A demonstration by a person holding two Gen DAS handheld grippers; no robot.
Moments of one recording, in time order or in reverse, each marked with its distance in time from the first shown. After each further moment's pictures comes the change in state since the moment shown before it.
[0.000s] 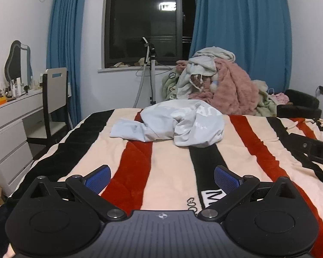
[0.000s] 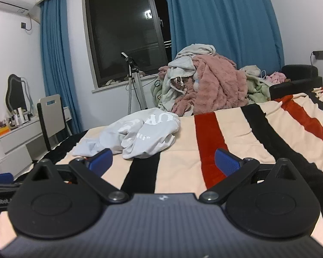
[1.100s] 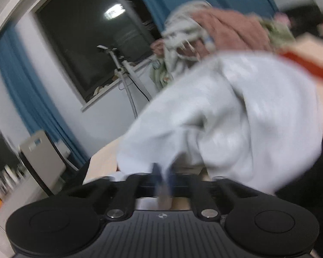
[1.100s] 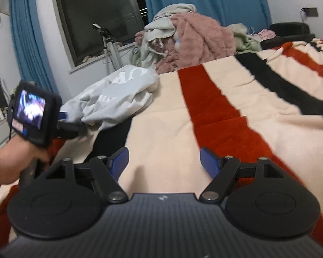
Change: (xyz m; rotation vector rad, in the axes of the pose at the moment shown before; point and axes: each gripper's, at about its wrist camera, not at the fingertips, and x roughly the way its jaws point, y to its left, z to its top) left arm 0.358 -0.037 0.052 0.507 -0.010 0.144; right arm 0.135 -0.030 -0.065 0.154 0.174 -0.032
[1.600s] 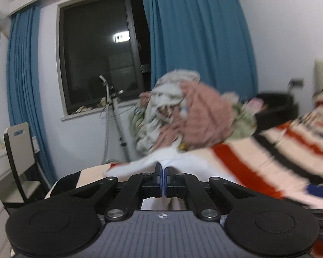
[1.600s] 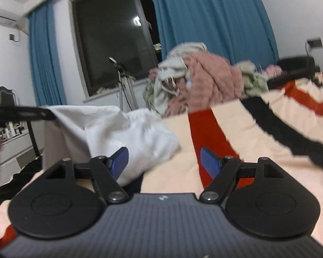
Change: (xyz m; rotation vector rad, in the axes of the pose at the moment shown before) left arm -0.294 0.076 0.026 -0.306 -0.237 -0.255; right arm -0.080 0.015 0.019 -0.085 -0.225 0.040
